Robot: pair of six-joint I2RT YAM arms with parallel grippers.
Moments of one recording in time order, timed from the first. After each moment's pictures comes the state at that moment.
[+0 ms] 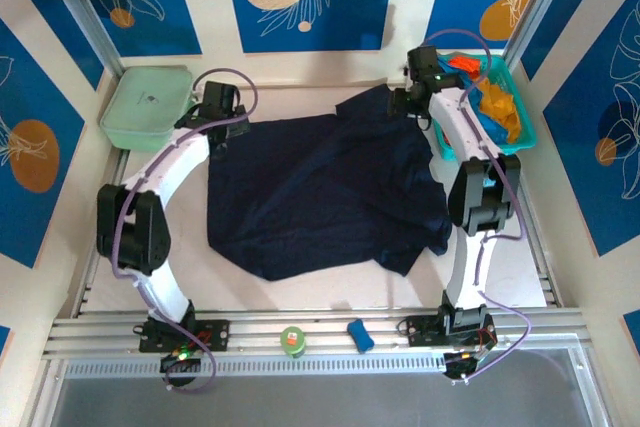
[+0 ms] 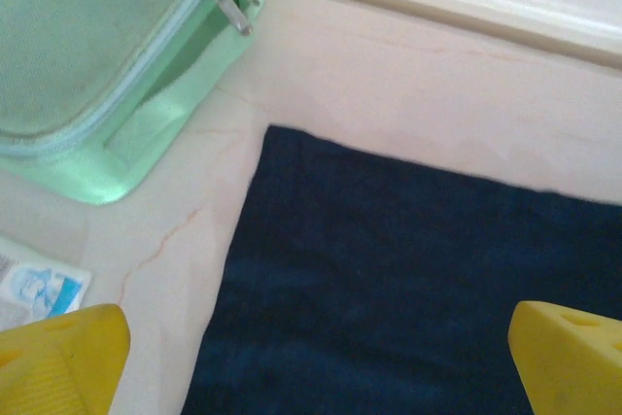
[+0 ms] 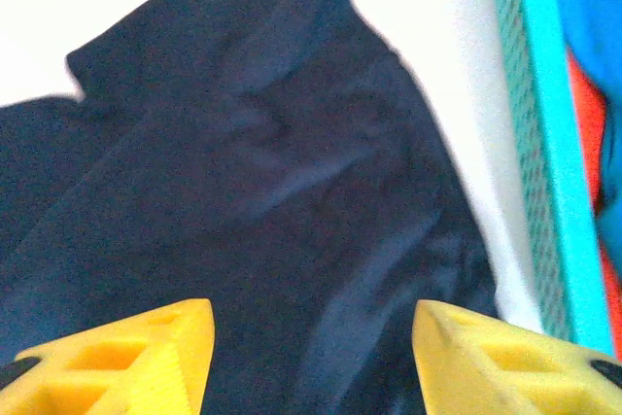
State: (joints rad) left arm -0.26 1.73 1.43 -0.51 -0.37 -0.45; right arm 0.16 1.99 1.88 -0.88 0.05 0.21
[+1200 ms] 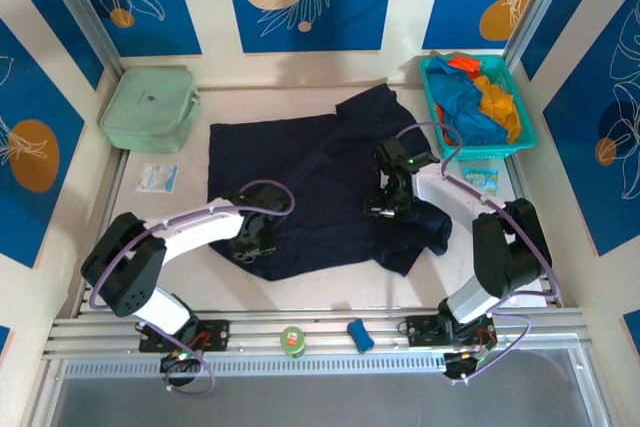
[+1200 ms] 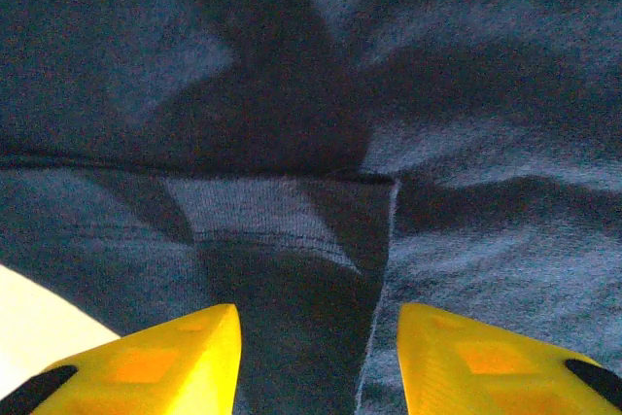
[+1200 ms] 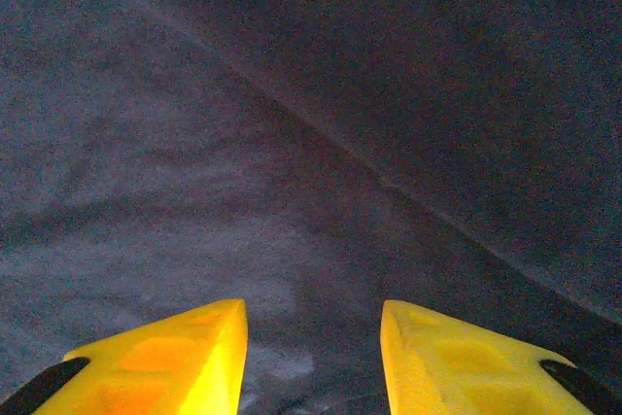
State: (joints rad) left arm -0.73 1.53 0.87 -0.86 -0.11 -0.92; right arm 0.42 1.57 1.05 -0.83 -0.11 0.47
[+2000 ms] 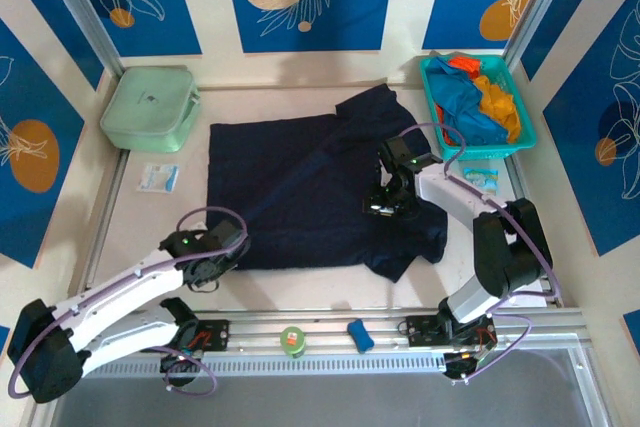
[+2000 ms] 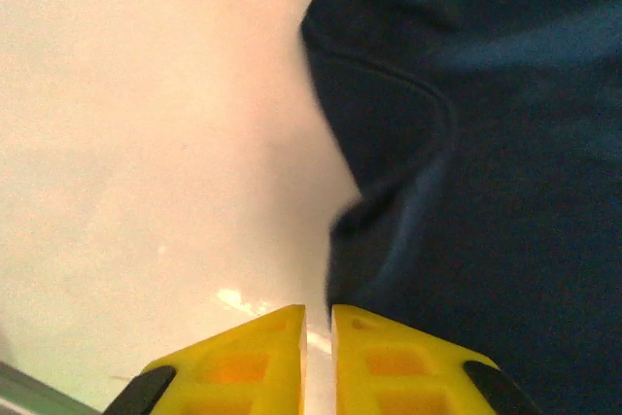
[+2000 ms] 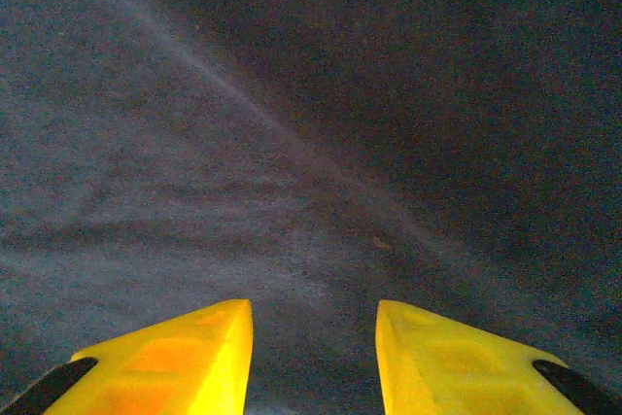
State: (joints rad) left arm -0.78 0.93 0.58 -1.06 -0.36 -1.29; right arm 0.40 1.57 1.04 -0.78 -0.18 0.47
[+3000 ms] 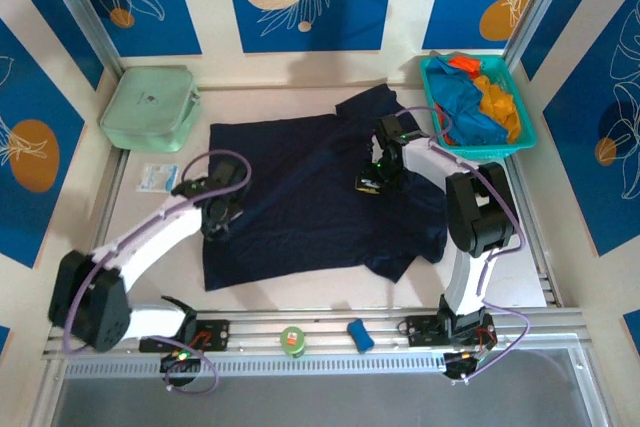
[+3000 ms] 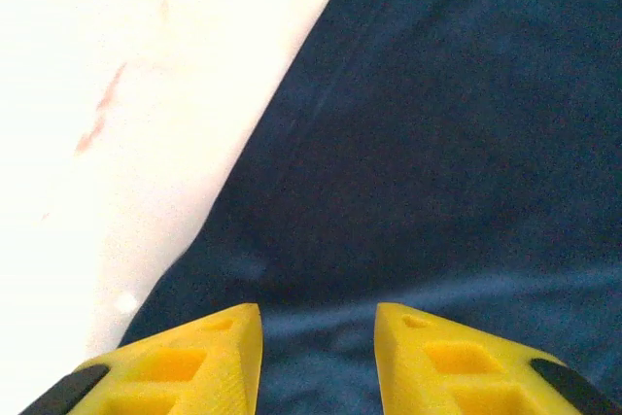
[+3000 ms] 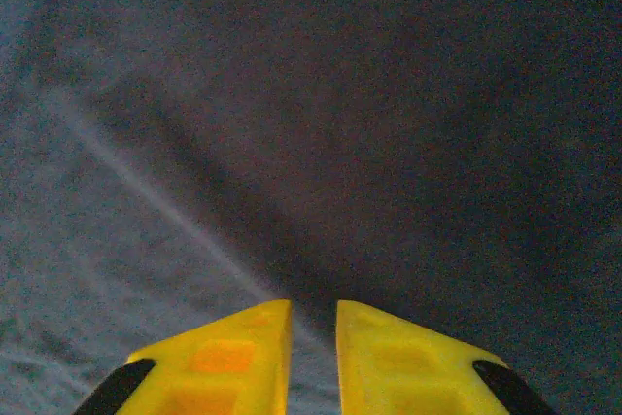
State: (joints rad) left arm -0.44 1.36 0.93 -0.82 -0.36 -1.00; right arm 0.31 1.87 1.29 -0.72 -0.31 0.46
